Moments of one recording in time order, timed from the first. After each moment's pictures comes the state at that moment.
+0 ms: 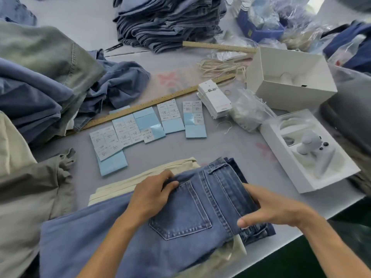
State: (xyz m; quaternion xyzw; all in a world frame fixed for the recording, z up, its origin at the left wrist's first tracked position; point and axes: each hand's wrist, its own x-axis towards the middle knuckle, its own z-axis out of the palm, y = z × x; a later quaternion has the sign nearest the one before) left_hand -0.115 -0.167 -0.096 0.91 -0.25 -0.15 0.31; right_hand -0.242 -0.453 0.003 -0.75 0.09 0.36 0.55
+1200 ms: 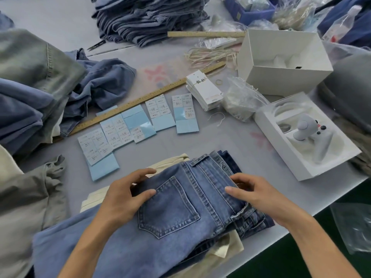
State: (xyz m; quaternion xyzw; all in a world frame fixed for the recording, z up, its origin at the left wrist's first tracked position) left_hand -0.112 -0.136 -0.069 0.86 -0.20 -0.17 0.43; right_hand -0.254 -0.458 -0.040 -0.75 0.24 0.18 0.59
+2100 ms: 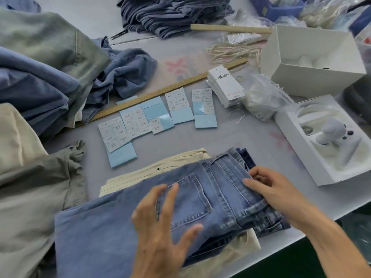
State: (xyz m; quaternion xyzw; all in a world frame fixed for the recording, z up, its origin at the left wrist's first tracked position) left_hand -0.227 -0.141 -0.065 0.90 -0.23 0.06 0.37; right_hand -0.241 -0.427 -0.016 -0.75 0.27 0.14 0.59
